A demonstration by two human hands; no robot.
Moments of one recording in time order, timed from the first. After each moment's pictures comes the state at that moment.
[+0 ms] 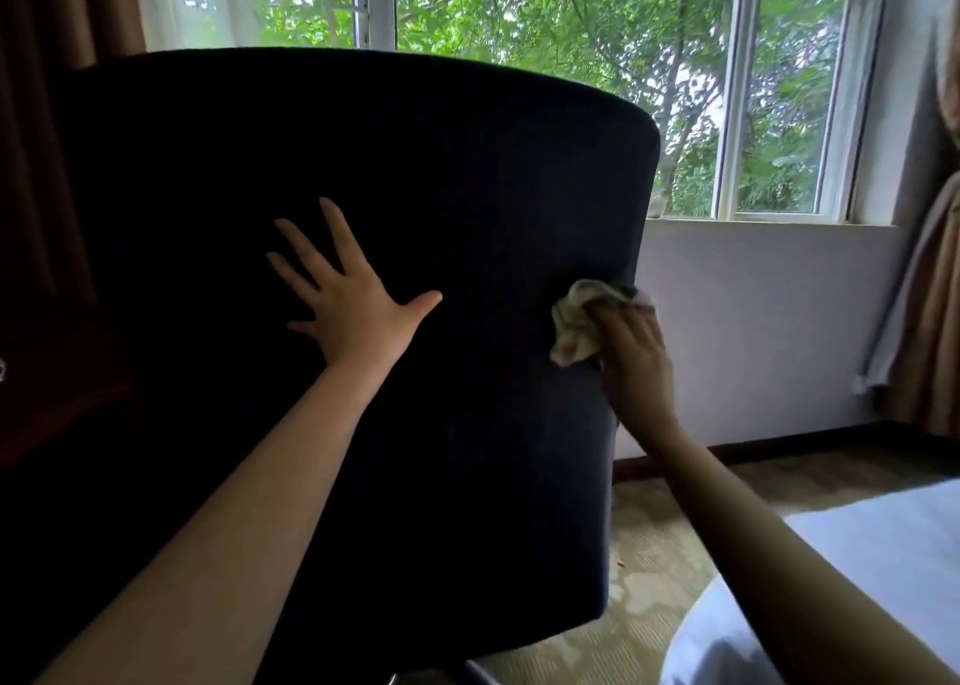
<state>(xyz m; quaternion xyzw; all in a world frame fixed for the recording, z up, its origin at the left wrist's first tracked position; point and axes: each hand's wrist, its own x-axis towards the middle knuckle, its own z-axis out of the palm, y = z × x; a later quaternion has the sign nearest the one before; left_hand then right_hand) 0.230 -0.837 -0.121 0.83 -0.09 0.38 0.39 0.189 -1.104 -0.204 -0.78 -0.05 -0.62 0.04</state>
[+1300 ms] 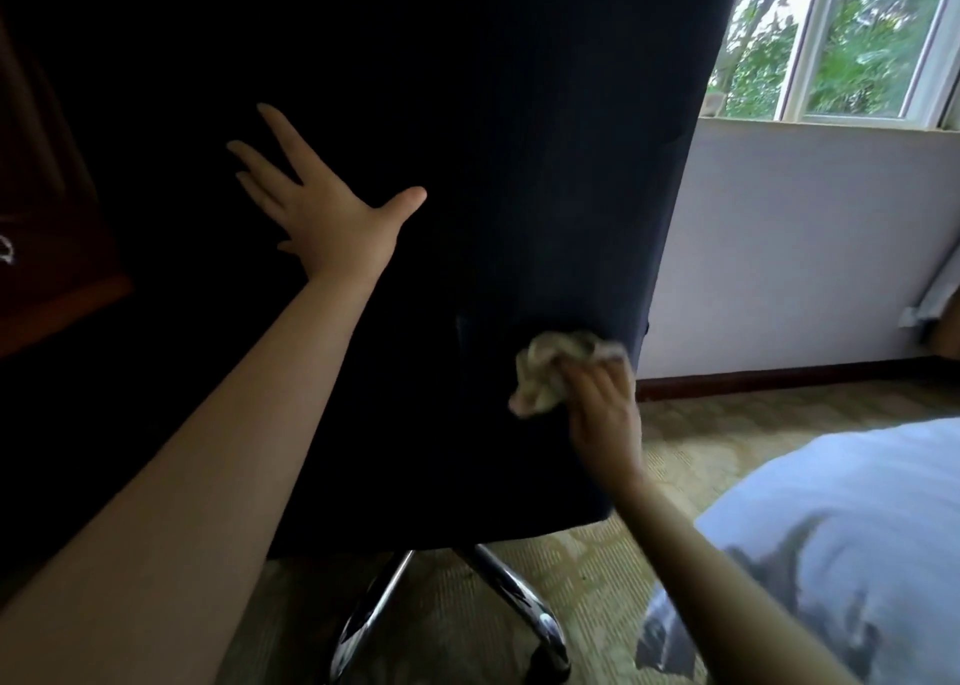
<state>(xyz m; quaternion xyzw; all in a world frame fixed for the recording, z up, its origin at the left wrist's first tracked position) 0.241 -0.829 -0.154 0.78 -0.04 0.38 0.49 0.193 -1.062 -0.354 -0.80 -0.08 -0.59 0.10</state>
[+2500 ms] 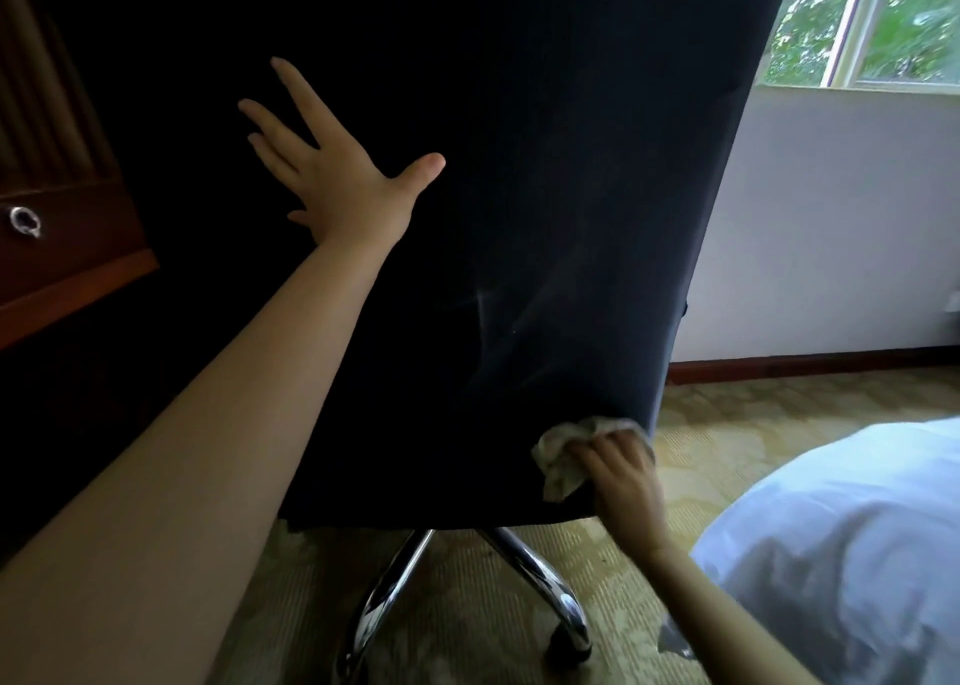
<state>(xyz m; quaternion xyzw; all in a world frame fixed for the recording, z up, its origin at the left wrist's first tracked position) 0.251 -0.818 -0.156 0.80 -0.04 0.36 0.48 0.179 -1.060 -0.443 -0.86 -0.11 -0.51 0.02</state>
